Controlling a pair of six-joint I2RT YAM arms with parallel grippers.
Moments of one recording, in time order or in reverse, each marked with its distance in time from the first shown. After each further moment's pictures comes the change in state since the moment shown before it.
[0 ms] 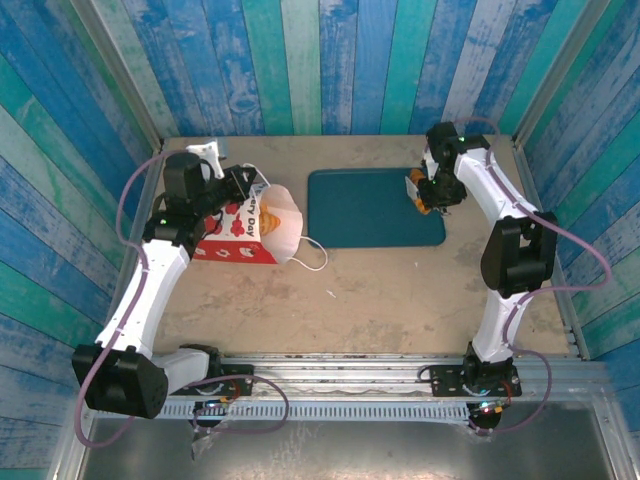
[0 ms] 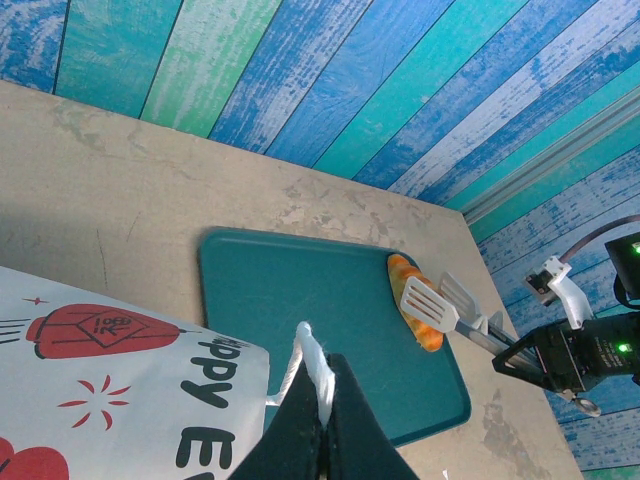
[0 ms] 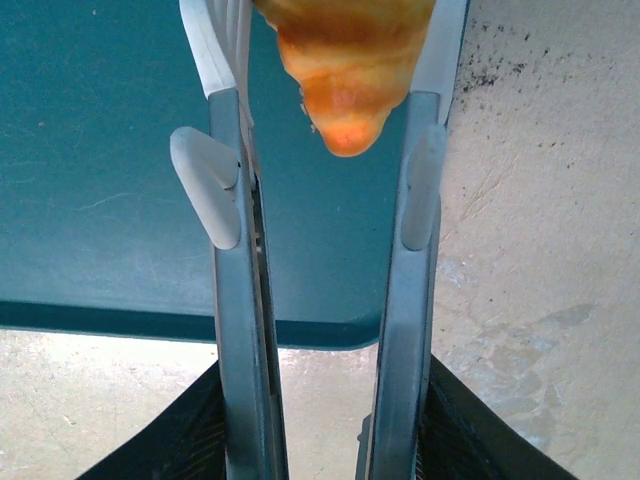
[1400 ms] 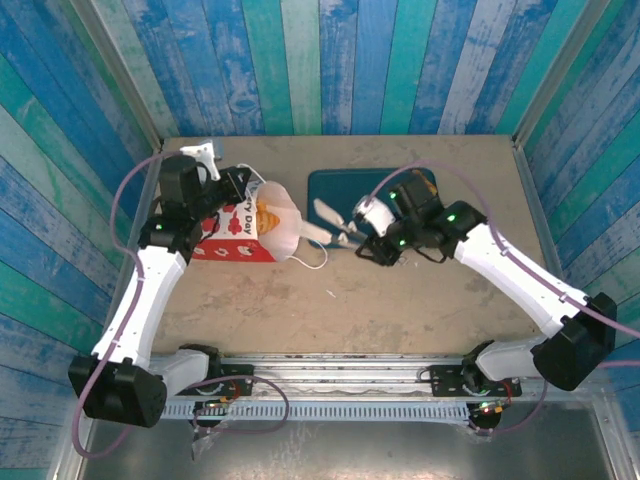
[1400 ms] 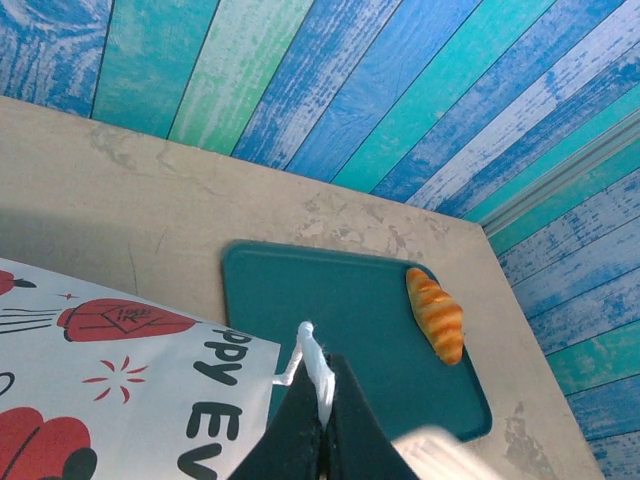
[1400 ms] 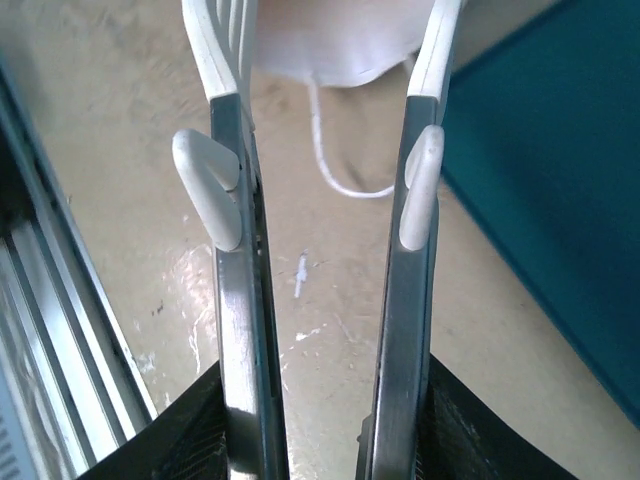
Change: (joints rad) left arm -0.003 -0.052 0.002 -0.039 -0.064 0.026; right arm 0.497 -0.587 -0.528 0.372 -0.401 -0.264
